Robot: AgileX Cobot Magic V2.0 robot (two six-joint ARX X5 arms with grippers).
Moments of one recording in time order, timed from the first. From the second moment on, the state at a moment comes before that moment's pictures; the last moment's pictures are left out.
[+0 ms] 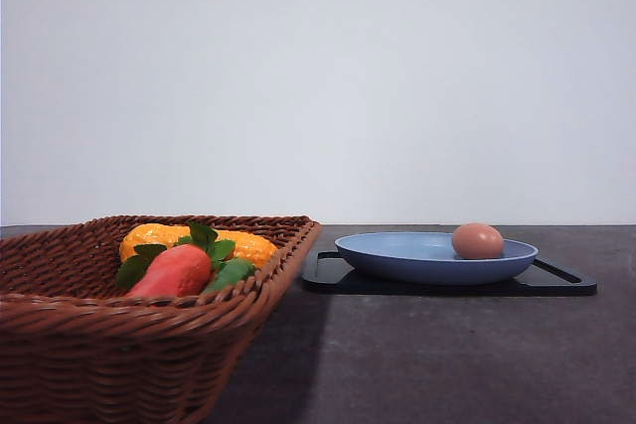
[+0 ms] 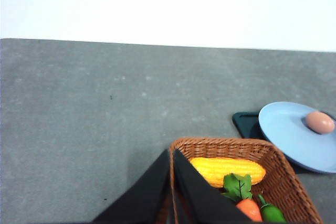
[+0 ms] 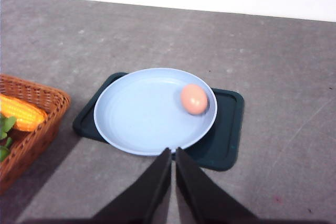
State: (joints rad) left_arx -0.50 0.33 0.69 -0.60 -0.29 -0.21; right_arx 0.46 0.41 0.50 -0.40 0.11 0.14
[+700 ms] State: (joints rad) left_arx -0.48 0.29 0.68 -0.60 -0.29 -0.18; right_arx 0.46 0.41 0.50 -0.40 0.12 0.15
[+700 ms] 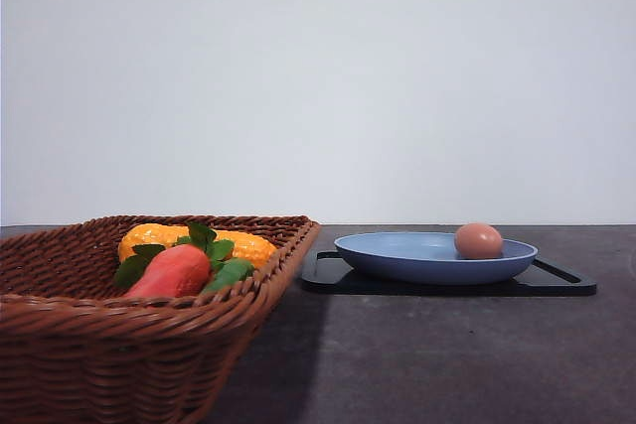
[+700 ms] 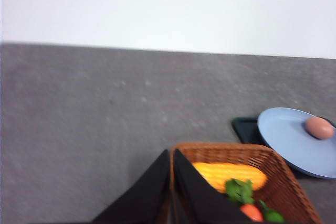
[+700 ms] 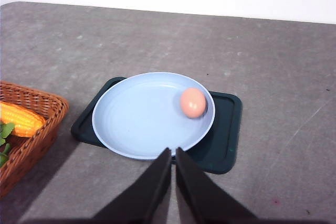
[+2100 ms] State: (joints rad) left_arx -0.02 0.00 0.05 -0.23 0.01 -0.12; right_arx 0.46 0.41 0.50 -0.39 0.12 0.15
